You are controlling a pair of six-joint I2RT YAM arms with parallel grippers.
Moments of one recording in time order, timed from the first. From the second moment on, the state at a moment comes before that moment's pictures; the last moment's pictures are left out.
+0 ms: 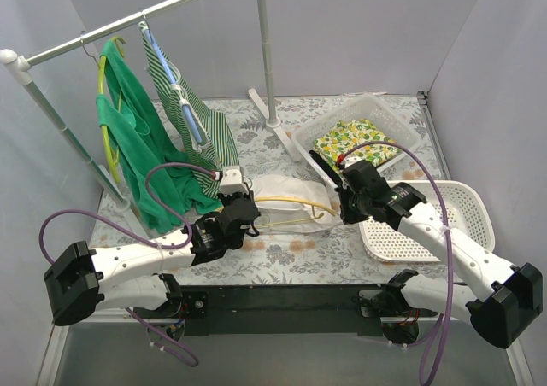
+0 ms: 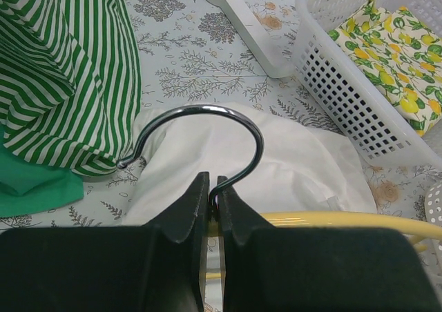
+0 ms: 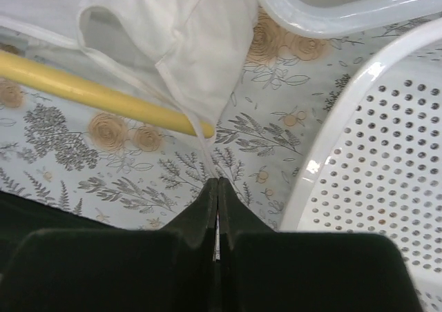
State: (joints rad) left arm -1.06 1.12 0.62 0.08 -0.89 -0.62; right arm 0.68 1.07 0.90 -0.83 0.11 0.33
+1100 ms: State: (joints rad) left arm -1.20 1.33 0.87 0.16 -1.01 -0.55; right arm 0.69 1.00 1.03 -0.65 -0.17 0.50
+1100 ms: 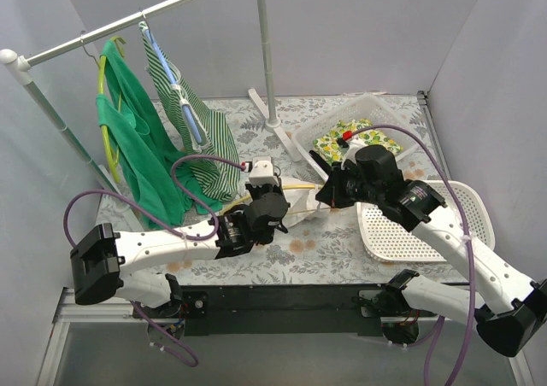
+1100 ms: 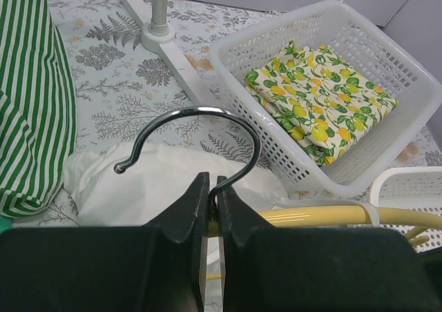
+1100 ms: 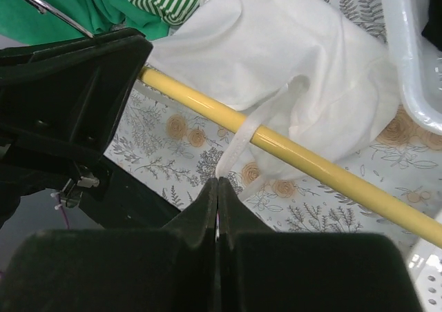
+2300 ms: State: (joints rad) left arm -1.20 1.34 1.48 -0.27 -0.66 -0.22; right arm 0.69 0.79 1.39 -0.70 -0.10 0.10
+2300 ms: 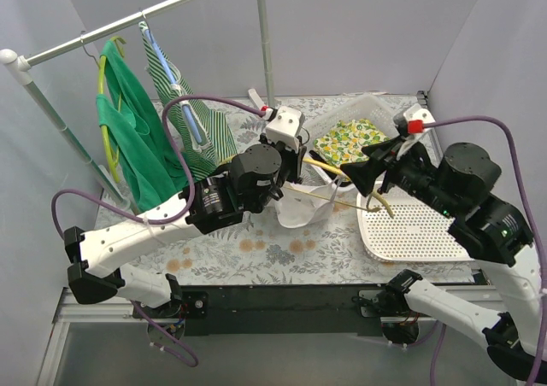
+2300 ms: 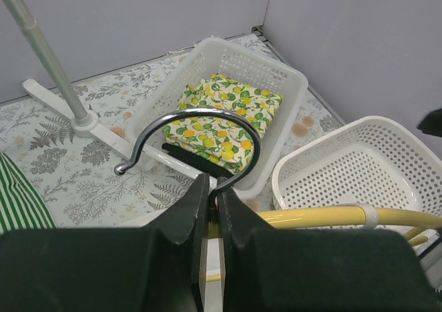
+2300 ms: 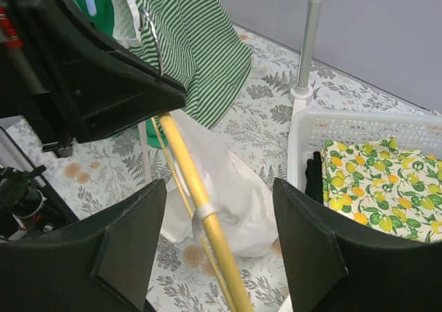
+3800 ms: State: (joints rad) left arm -1.20 1.28 1.45 -0.23 -0.59 -0.15; right arm 0.70 0.87 1.31 -0.85 -0.30 0.05
